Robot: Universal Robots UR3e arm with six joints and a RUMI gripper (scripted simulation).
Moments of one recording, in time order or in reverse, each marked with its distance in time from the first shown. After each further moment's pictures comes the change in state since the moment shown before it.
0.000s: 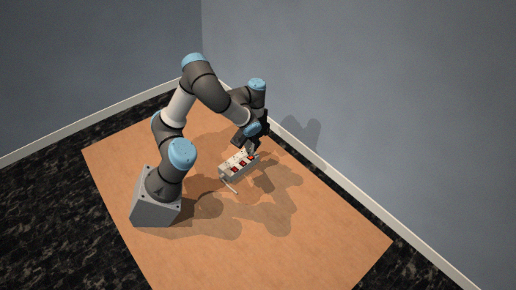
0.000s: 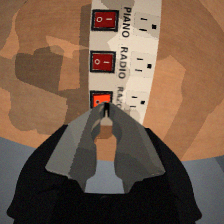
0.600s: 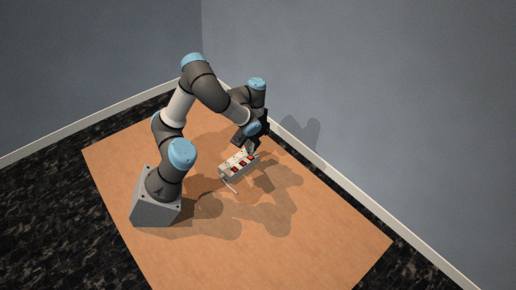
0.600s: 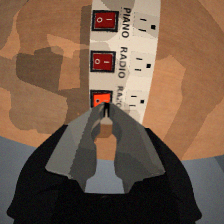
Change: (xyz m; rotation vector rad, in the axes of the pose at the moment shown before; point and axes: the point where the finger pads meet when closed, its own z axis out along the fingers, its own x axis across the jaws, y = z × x) arm 0.000 0.000 -0.003 0.000 0.000 0.000
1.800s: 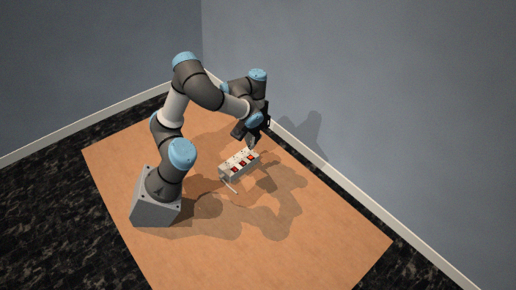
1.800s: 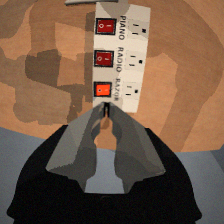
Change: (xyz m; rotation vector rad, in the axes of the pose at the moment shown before) arm 0.000 0.000 -0.036 0.000 0.000 0.000
